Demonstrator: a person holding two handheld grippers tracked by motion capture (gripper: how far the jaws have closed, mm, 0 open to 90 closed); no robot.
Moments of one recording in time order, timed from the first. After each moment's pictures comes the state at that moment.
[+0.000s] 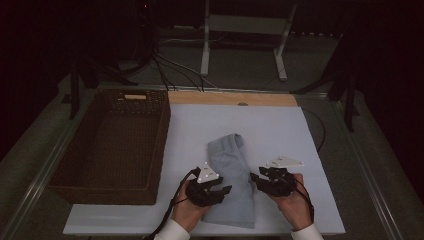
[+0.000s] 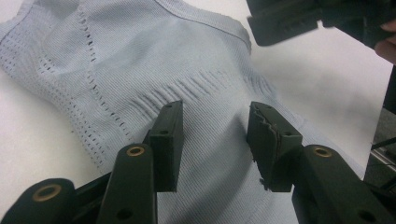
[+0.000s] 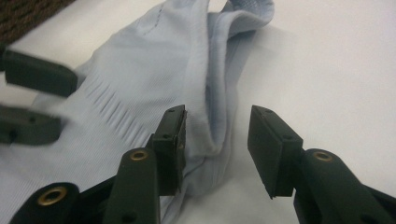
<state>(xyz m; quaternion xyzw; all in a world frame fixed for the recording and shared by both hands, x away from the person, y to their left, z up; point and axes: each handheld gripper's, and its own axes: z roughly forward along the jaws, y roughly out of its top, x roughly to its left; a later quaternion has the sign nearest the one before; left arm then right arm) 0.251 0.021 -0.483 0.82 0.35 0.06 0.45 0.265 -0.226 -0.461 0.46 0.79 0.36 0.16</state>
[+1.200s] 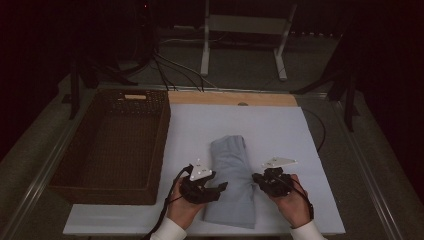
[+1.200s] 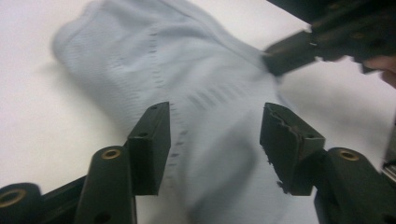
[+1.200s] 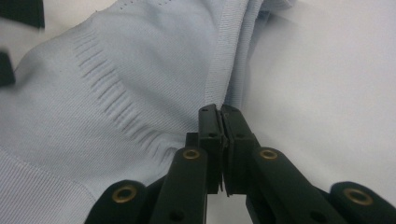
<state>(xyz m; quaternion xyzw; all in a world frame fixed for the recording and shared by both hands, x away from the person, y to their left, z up) 0.257 0.039 -0.477 0.80 0.37 0.08 0.46 0.268 -0.223 -0.470 0.45 0.82 0.32 0.14</state>
